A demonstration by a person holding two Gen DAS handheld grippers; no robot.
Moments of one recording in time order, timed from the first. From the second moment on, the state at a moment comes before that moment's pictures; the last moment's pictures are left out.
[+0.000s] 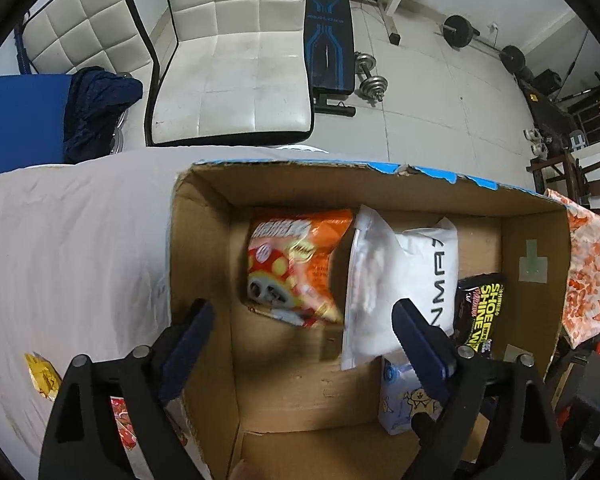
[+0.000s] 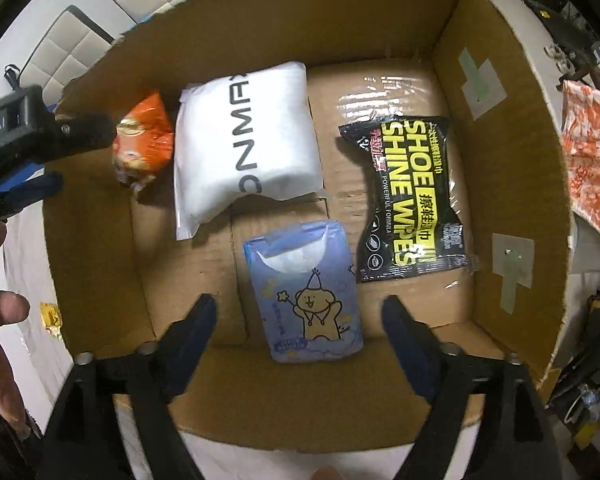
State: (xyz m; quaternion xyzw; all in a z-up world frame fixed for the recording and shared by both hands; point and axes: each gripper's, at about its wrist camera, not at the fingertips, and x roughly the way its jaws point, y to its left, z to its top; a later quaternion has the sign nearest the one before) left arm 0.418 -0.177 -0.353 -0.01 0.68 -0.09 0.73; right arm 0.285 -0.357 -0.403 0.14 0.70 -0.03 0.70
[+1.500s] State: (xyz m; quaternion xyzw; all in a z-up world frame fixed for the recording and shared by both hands) left arm 0.190 -0.090 -0.187 0.01 0.52 -0.13 0.85; right arm 0.122 -0.288 -0.207 0.11 0.56 -0.01 0.82
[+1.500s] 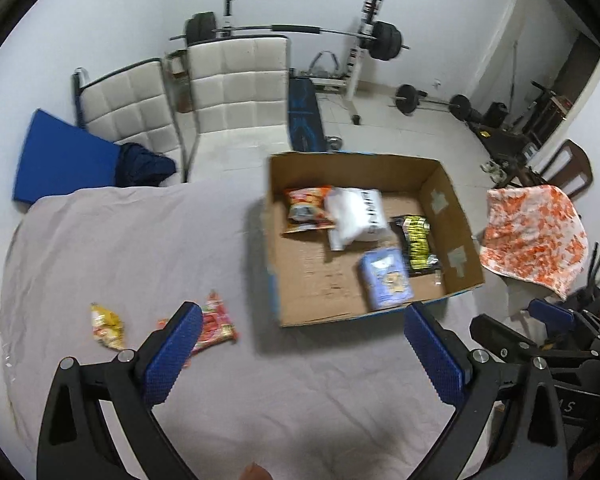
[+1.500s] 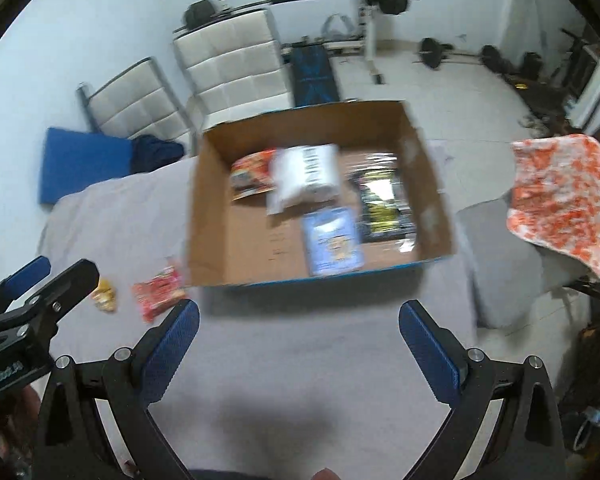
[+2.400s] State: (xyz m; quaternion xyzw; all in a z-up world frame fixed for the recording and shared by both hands) left arm 0.238 0.188 -0.380 -0.06 0.70 0.09 0.71; right arm 0.212 0.058 -0.461 -0.47 0.63 0.29 0.55
